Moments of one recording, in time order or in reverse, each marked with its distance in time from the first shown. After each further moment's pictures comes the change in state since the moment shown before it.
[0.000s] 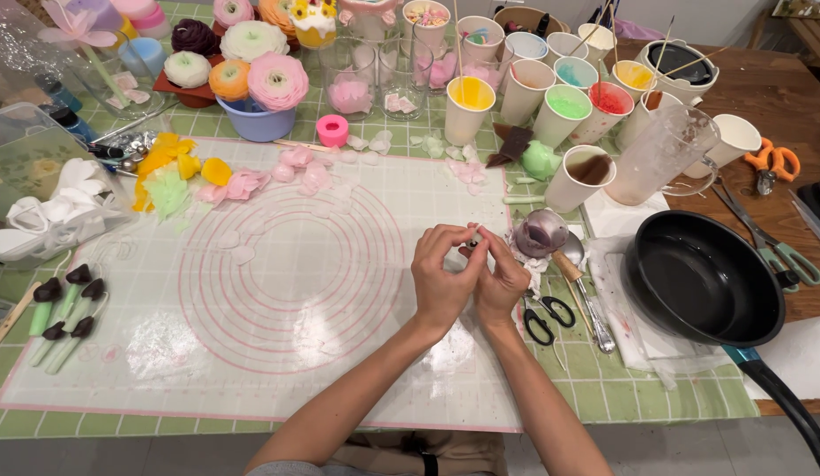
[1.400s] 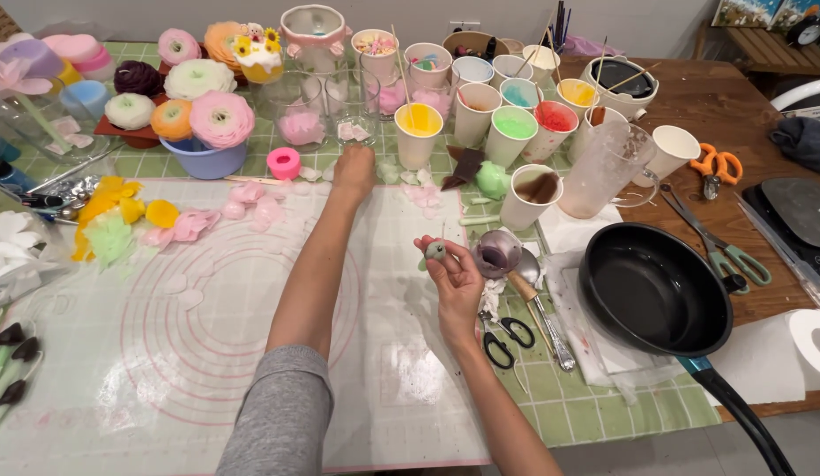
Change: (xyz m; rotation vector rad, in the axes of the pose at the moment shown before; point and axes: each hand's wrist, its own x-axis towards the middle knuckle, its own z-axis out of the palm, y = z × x) left_hand 0.183 -0.278 0.055 0.929 -0.564 -0.064; right_hand 0.023 0.006 -0.006 0.446 -0.038 0.374
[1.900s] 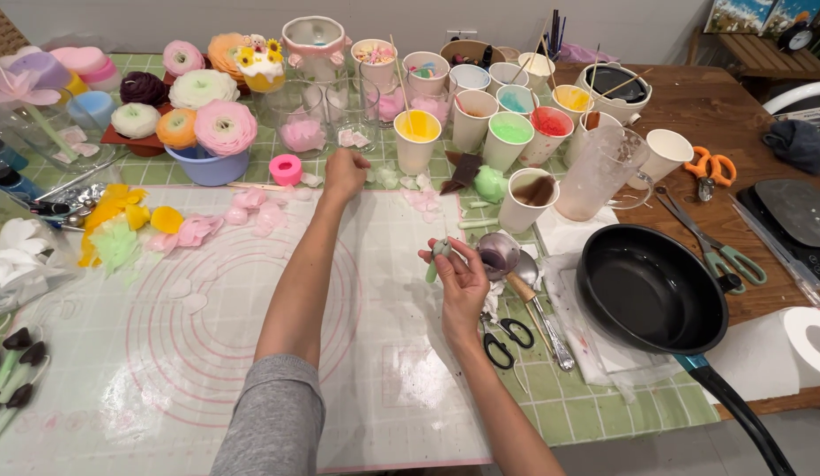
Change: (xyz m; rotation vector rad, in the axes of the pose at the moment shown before) left_hand 0.014 -0.037 0.018 -0.494 0.085 -0.093; right_hand 0.002 -0.007 0.002 -0.022 0.110 -0.016
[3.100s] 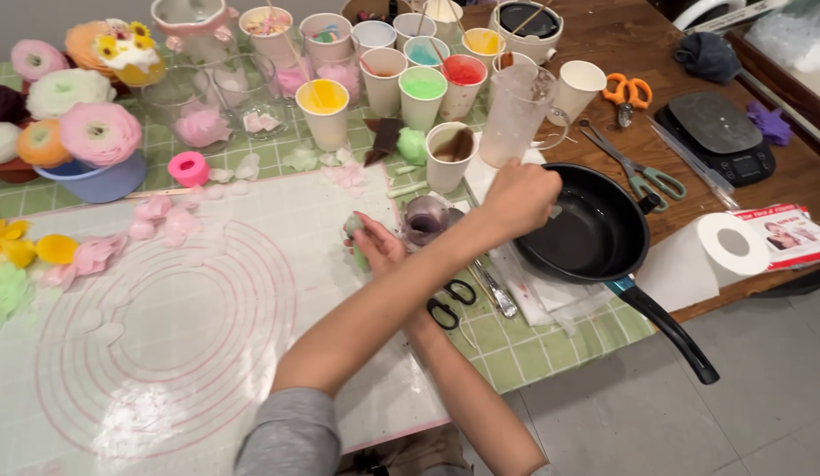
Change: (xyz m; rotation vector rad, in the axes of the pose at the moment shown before) left_hand -0.183 0.385 0.137 0.023 -0.394 0.836; right_hand 0.011 0.034 -0.018 -0.008 -0.108 0.227
